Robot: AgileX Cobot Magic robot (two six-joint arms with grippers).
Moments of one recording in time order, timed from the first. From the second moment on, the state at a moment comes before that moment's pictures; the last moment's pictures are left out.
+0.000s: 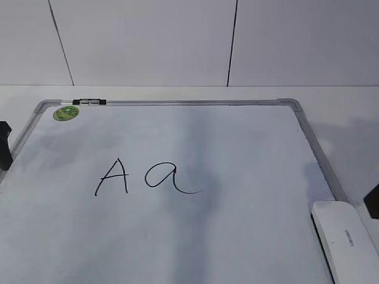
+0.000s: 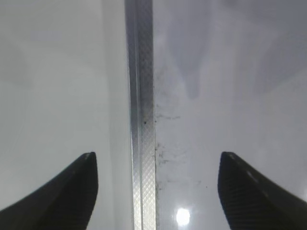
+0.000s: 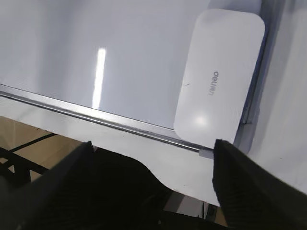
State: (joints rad) left arm 0.02 1.73 -1.12 -0.09 0.89 0.05; right arm 0.06 1.08 -0.87 0.36 1.24 -0.24
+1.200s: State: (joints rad) left arm 0.02 1.86 -1.13 -0.11 0.83 0.08; right arm 0.06 1.08 -0.87 0.34 1.24 -0.25
